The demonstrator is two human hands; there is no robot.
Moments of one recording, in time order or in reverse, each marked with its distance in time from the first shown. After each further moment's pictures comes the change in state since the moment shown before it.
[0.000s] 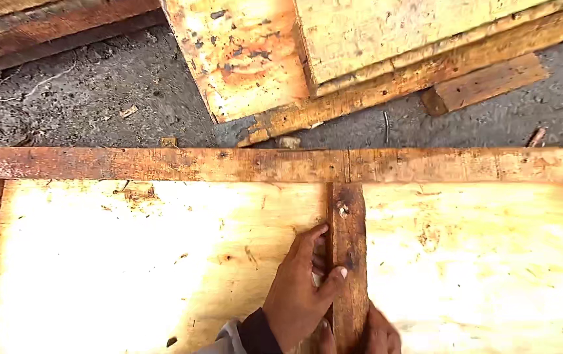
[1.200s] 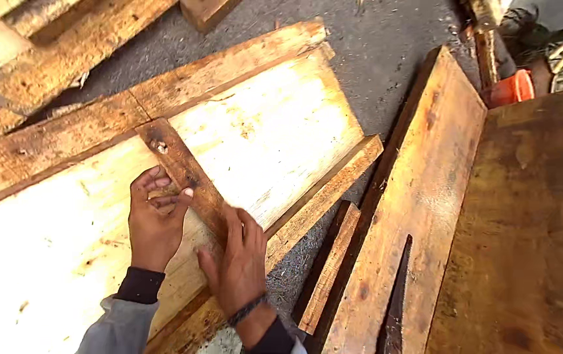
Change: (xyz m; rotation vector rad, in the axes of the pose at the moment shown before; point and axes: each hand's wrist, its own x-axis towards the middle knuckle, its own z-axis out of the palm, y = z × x) left_hand 0.009 0.003 -0.019 0.193 -0.001 0.057; right_hand -0.030 -0.049 0.008 -0.107 0.180 0.091
